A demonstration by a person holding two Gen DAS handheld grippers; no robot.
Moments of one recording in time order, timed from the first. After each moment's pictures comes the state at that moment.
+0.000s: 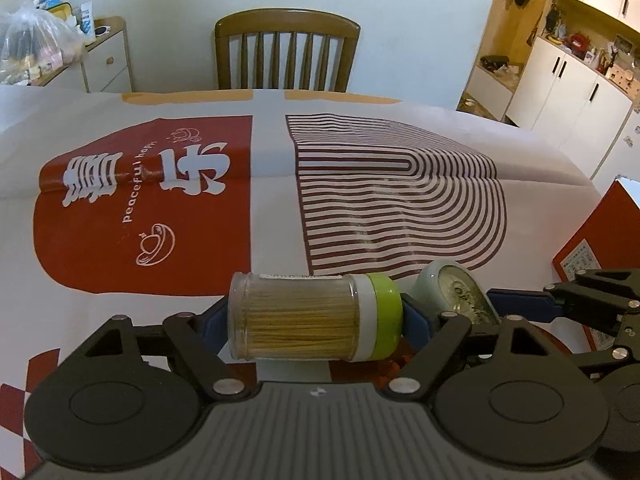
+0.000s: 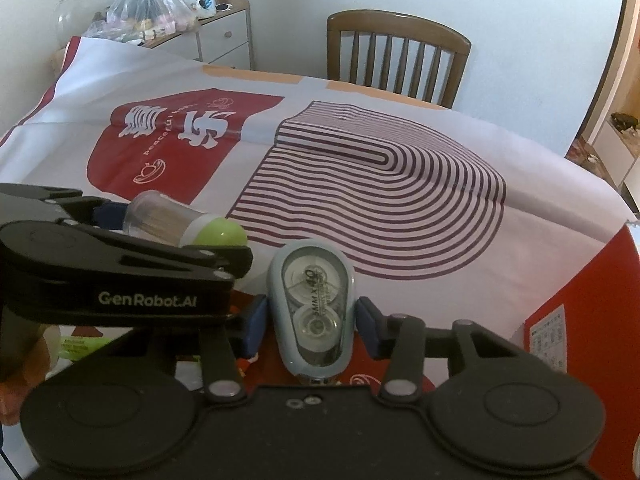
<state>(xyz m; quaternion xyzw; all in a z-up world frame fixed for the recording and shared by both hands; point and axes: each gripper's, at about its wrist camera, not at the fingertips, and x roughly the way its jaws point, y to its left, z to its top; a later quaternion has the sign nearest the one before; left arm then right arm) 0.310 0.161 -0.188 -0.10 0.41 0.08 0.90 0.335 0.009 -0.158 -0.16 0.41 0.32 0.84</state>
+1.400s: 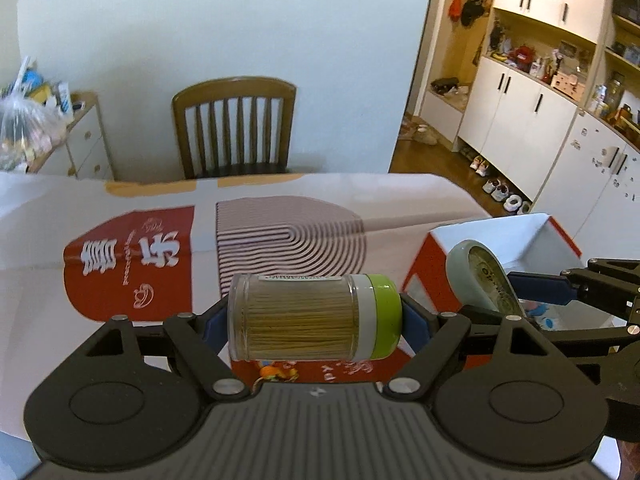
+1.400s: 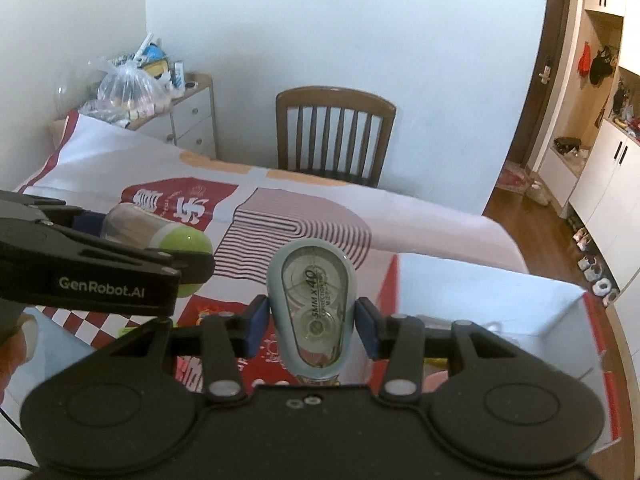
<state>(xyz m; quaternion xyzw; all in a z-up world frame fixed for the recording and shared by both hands) 0.242 0.064 -0.039 -0.07 0.36 0.04 0.93 0.265 -0.099 -0.024 -0.13 0.33 0.27 0.89</state>
